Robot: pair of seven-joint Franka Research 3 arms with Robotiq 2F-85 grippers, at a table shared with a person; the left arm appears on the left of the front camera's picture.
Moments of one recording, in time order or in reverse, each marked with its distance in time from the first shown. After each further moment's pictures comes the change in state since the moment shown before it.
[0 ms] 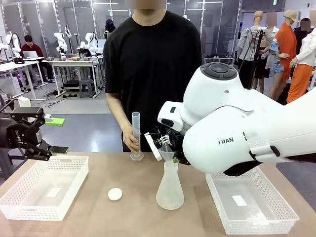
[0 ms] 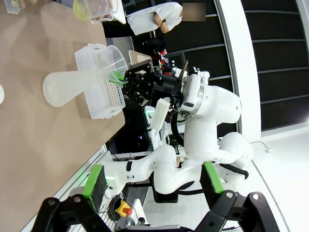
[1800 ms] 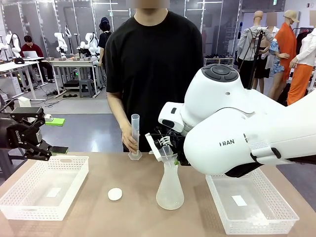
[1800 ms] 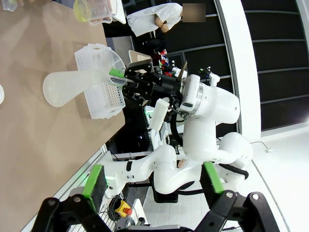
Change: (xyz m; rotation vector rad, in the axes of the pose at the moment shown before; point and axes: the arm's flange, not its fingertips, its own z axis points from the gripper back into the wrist) left arm 0.000 0.000 0.000 0.000 0.000 0.000; right arm 0.001 0.002 0.002 -0.011 -0.001 0.004
